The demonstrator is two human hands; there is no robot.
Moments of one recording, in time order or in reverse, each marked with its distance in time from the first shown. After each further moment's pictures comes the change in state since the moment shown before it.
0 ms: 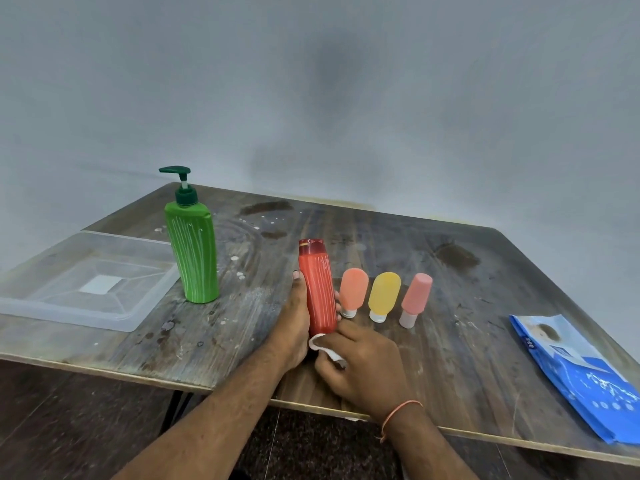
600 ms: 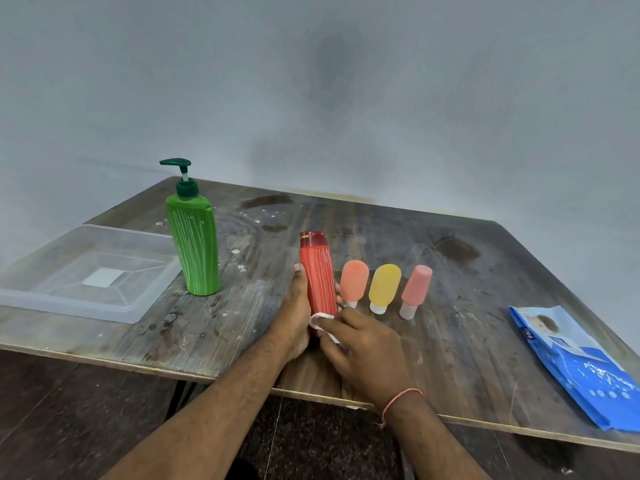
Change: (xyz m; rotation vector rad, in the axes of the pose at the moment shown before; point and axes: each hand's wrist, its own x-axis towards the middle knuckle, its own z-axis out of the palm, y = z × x) left_hand -0.002 0.001 -0.002 0.060 0.004 0.002; right_hand 0.001 0.002 0.002 -0.047 0.043 0.023
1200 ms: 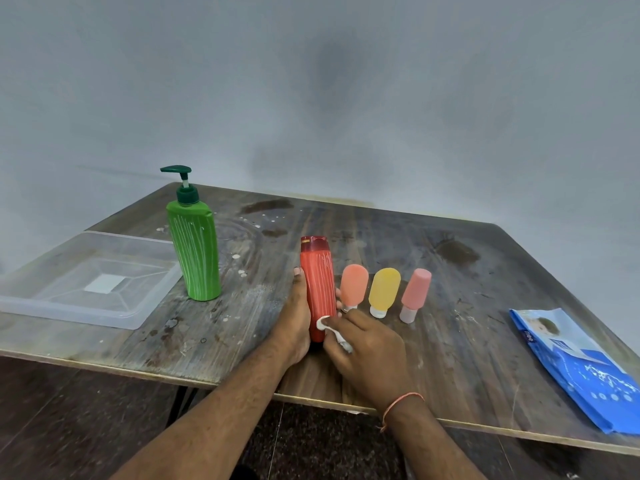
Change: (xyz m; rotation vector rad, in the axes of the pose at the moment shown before) left_hand 0.004 -0.003 -0.001 -0.042 0.004 -0.014; right_hand 0.000 0.004 0.006 0.022 0.077 0.070
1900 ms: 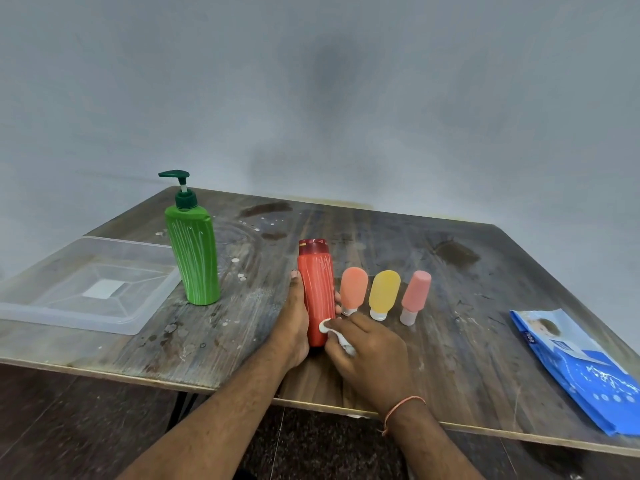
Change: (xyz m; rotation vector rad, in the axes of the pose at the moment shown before) left_hand -0.005 0.007 0.004 -0.066 -0.040 -0.052; right_hand -0.001 0.002 0.000 0.019 0.025 0.031
